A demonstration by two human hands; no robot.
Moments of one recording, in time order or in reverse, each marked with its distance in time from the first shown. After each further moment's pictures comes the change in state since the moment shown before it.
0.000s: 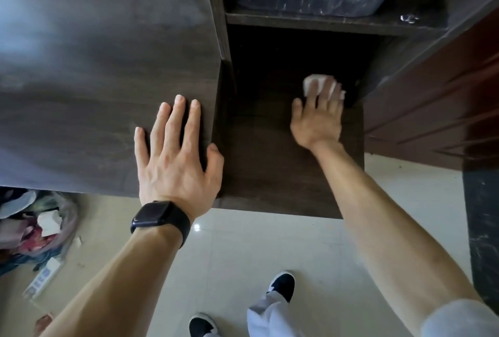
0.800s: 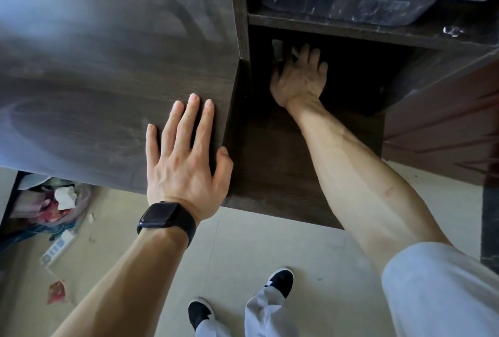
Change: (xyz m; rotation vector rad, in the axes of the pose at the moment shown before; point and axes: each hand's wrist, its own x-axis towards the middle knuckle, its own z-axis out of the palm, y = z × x) left_hand 0.003 0.000 0.000 0.026 -0.022 -0.019; right_hand 0.061 -0.094 -0.031 -0.175 0.039 -0.166
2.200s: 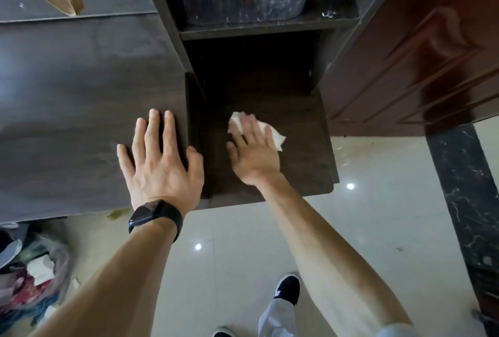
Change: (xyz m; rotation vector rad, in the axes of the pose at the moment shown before) left_hand -0.003 -0.004 0.006 -0.028 0.039 0.049; right_hand -0.167 0.009 0.061 0.301 -0.064 -0.061
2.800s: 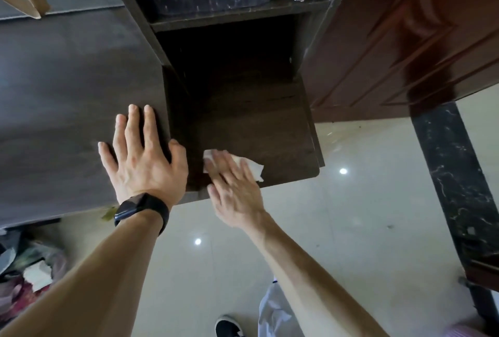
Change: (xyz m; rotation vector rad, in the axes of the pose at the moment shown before) left_hand 0.000 0.001 -0.001 -0.013 0.002 -0.002; right_hand -0.094 -0.027 0.035 0.058 0.058 -0.126
